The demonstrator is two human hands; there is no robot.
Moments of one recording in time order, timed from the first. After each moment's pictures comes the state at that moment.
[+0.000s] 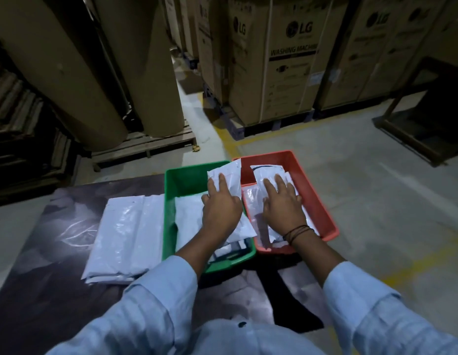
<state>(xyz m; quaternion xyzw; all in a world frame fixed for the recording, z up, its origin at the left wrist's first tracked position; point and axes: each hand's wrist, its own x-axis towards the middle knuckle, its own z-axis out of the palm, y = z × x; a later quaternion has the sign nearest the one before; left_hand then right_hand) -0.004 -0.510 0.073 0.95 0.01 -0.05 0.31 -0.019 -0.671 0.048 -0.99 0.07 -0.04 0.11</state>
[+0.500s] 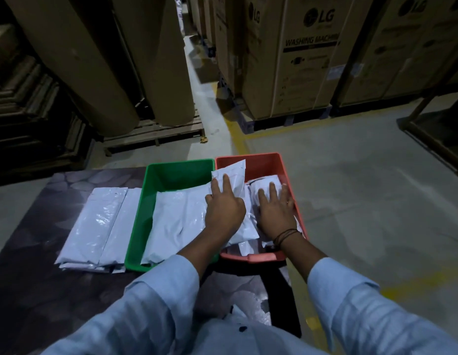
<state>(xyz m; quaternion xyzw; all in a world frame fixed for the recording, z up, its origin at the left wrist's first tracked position) -0.001 -0.606 0.065 0.96 0.05 -0.05 0.28 0.002 -0.748 0.013 -1.00 0.01 0.03 0.01</state>
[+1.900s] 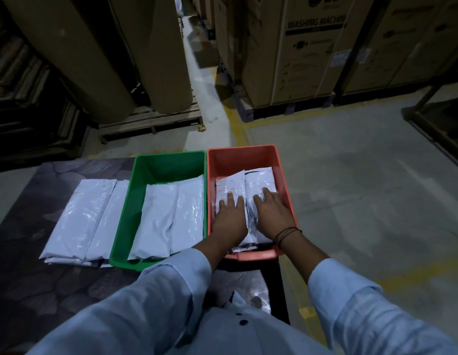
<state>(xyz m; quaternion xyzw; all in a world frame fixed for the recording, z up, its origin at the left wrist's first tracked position) 0.008 -0.637 -0.007 0.97 -0.07 -0.20 0.13 0.014 -0.780 -0.013 -0.99 -0.09 0.06 0.04</state>
